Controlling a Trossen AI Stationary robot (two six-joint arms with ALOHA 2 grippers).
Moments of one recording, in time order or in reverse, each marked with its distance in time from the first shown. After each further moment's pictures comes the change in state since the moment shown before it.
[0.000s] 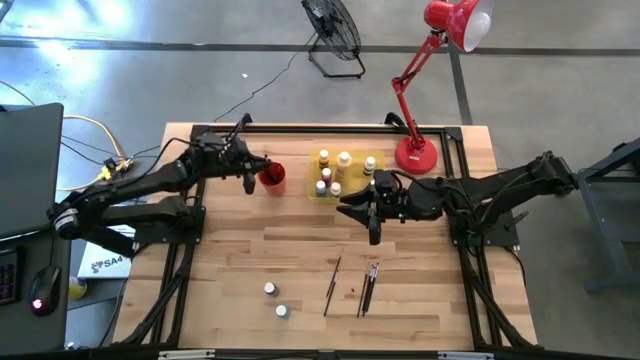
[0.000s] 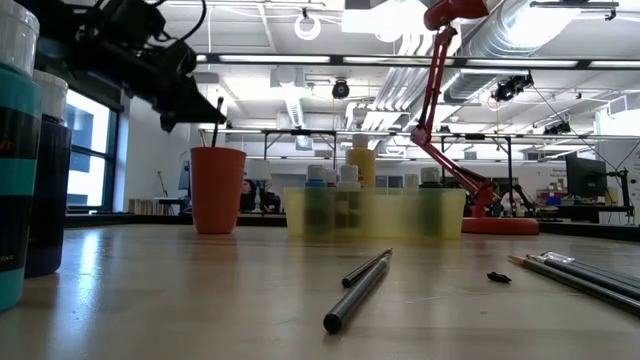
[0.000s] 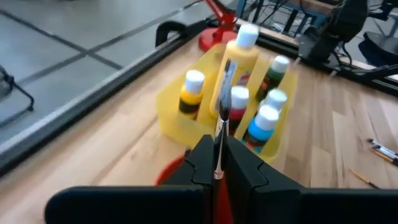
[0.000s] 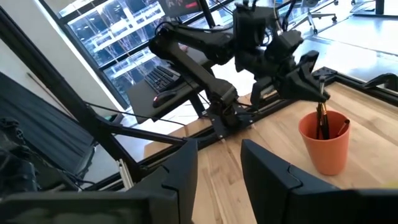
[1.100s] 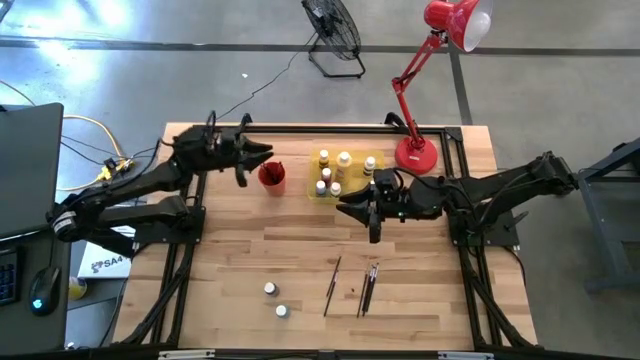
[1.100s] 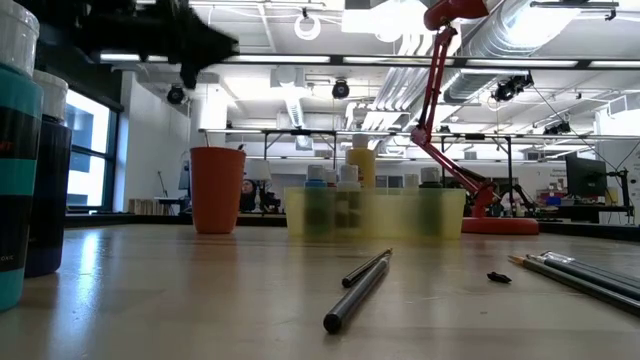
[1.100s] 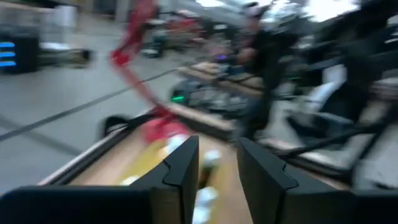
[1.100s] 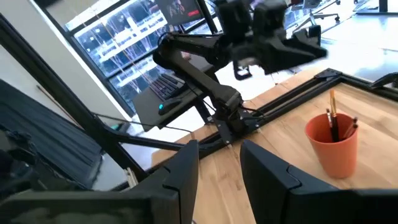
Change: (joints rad) left arm 0.000 -0.038 0.056 0.296 0.179 -0.171; right arm -0.001 0.000 -0.001 0.035 -0.004 0.039
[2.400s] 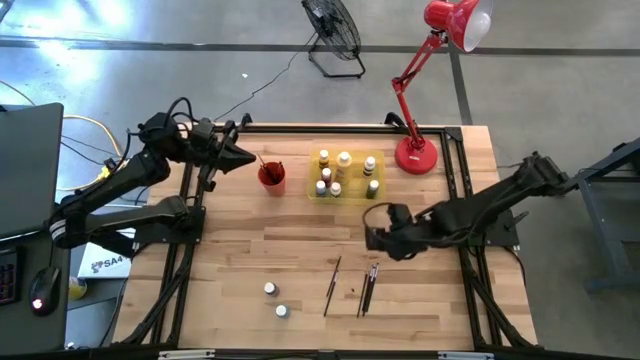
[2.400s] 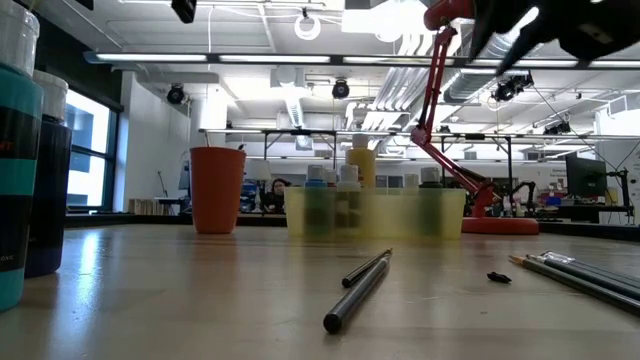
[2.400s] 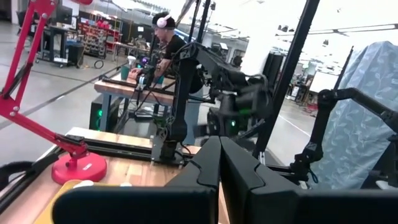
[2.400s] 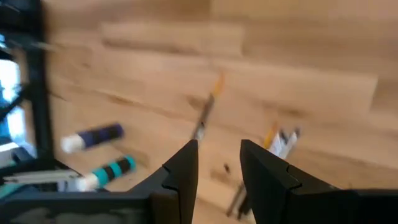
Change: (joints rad) left arm 0.000 -0.102 0.277 -0.265 0.330 -0.044; right arm 0.164 0.115 0.000 -0.826 -0.076 1.298
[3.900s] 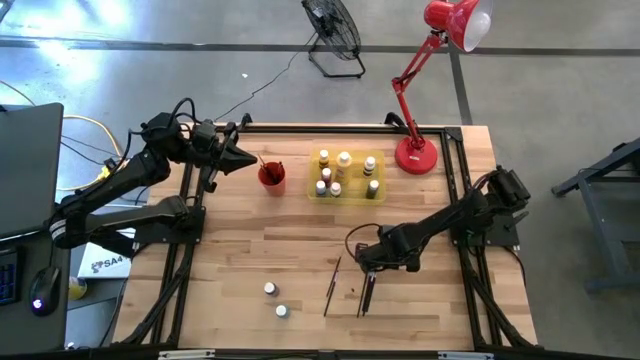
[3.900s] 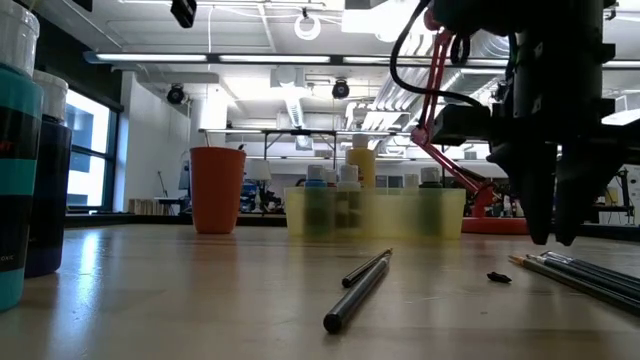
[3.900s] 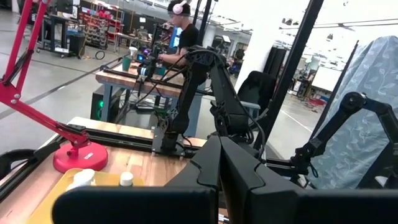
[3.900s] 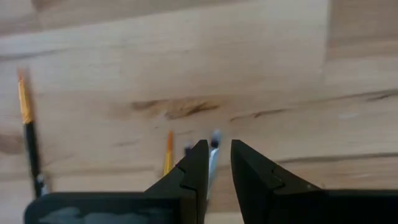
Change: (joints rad) left arm 0.000 0.000 0.000 -0.046 0.001 0.015; right arm -0.046 0.355 -0.122 0.116 -0.259 0.222
